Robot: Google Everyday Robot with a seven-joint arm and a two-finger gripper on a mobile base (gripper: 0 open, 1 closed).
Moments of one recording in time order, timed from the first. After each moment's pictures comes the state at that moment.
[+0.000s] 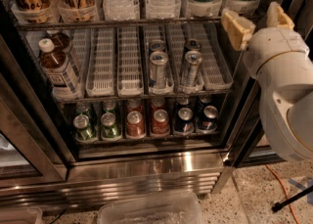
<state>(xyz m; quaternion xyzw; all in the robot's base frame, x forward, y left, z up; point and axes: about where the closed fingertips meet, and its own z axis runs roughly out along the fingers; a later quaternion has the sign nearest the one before) 0.567 -0.217 1.038 -0.05 0.63 -0.02 0.78</state>
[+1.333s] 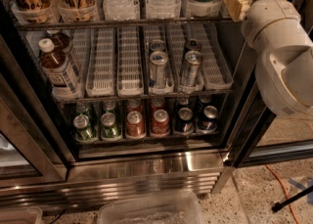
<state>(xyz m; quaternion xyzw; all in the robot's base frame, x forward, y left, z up) 0.636 -0.225 1.067 -0.05 0.60 0.00 0.80</state>
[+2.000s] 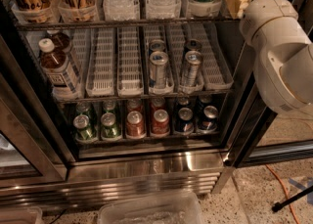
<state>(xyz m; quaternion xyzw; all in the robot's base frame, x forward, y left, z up) 0.644 -0.222 1.068 -0.06 0.60 0.01 0.80</state>
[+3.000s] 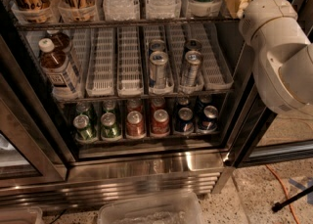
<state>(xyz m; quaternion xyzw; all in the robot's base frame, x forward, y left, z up) 0.644 -0.221 1.070 -0.06 0.60 0.01 0.80</state>
